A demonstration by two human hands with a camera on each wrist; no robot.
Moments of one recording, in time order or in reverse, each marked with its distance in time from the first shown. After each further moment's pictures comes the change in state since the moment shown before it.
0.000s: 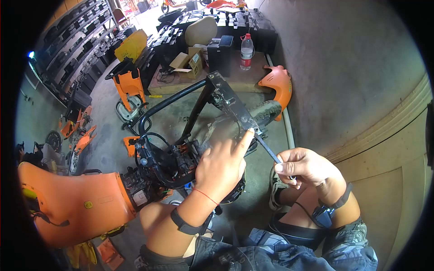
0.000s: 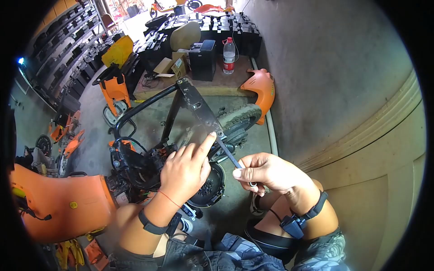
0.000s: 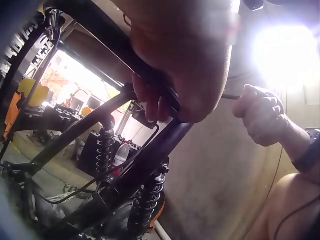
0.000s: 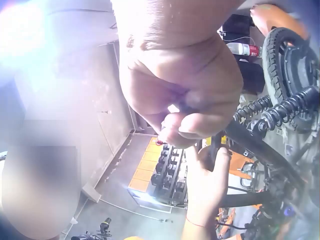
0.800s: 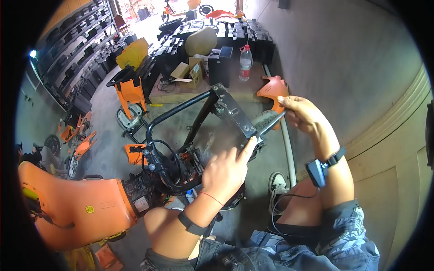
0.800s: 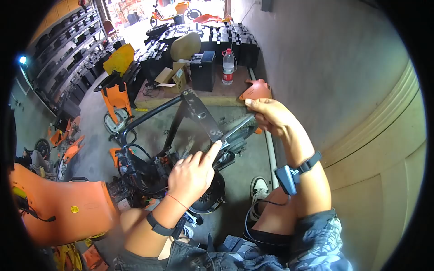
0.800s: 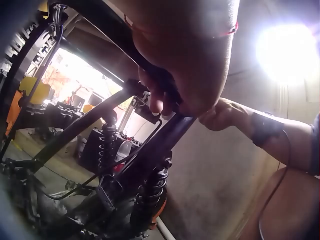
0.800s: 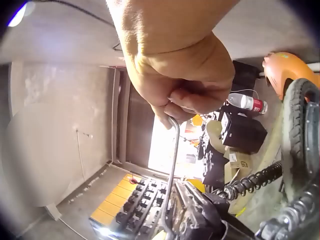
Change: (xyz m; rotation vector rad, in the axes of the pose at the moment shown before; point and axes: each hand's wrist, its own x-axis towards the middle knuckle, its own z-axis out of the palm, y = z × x) left_hand -0.004 -0.004 0.008 0.106 -0.050 0.011; right_hand 0.075 -0.068 -0.081 -0.049 0.438 -0.317
